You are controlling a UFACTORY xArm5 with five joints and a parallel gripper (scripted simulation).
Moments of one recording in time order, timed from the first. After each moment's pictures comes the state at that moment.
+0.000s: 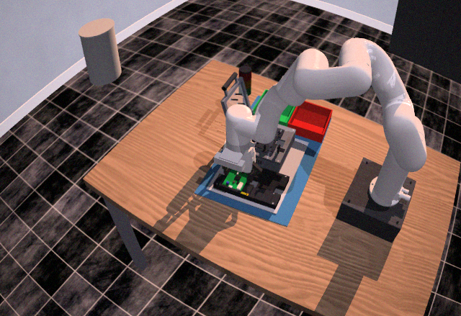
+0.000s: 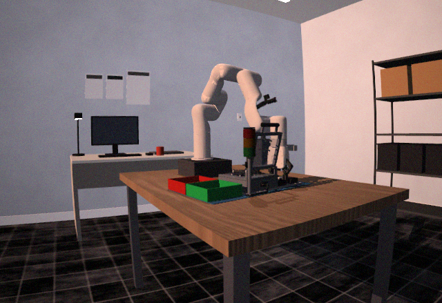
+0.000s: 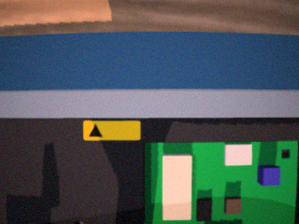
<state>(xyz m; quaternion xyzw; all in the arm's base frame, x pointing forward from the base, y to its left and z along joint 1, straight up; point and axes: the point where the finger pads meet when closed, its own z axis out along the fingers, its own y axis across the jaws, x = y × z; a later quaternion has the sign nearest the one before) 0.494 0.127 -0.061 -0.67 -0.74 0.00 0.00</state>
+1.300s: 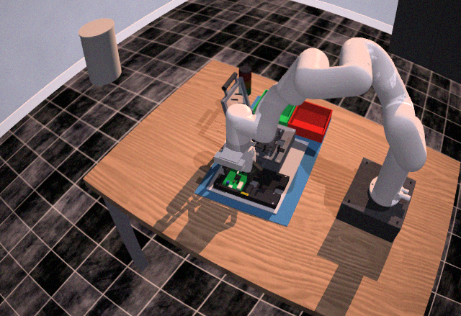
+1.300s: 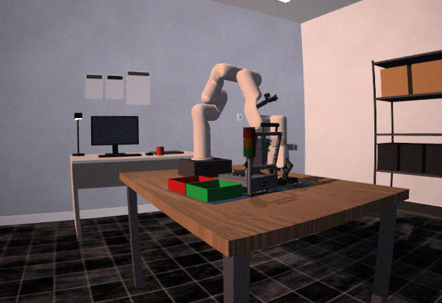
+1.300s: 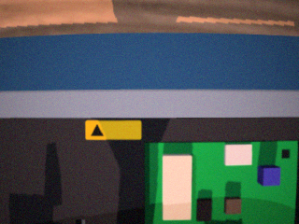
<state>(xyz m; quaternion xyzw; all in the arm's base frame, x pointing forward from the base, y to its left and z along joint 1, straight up) 0.494 0.127 -0.059 -0.67 -0.74 0.00 0.00</state>
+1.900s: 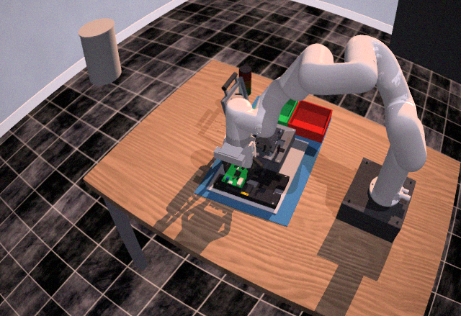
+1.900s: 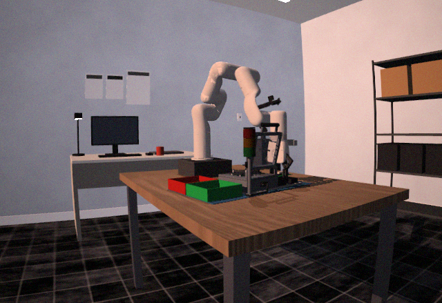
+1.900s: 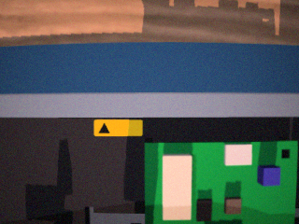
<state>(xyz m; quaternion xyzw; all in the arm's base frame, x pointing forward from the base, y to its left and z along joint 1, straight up) 0.494 0.127 -0.038 -0.67 -0.74 0.00 0.00</state>
